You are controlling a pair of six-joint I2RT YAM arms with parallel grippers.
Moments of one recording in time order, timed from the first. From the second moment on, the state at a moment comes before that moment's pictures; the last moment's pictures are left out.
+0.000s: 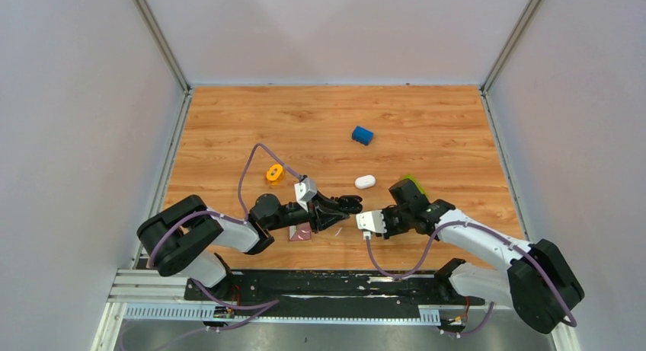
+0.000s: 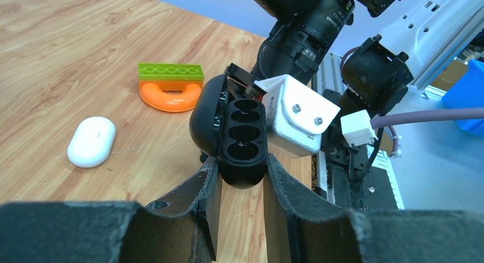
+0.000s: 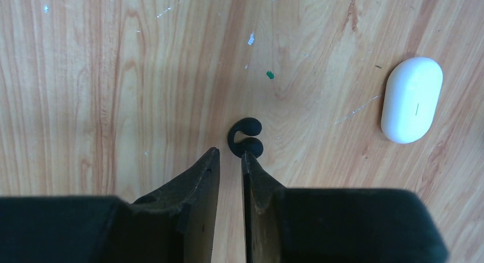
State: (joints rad) left arm -0.87 1.50 0.28 1.35 0.49 -0.32; right arm 0.63 1.12 0.50 -0.43 -0.31 -1.16
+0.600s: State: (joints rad) left arm -0.87 1.50 0.28 1.35 0.49 -0.32; right arm 0.64 1.15 0.50 -0.37 -0.29 -1.17
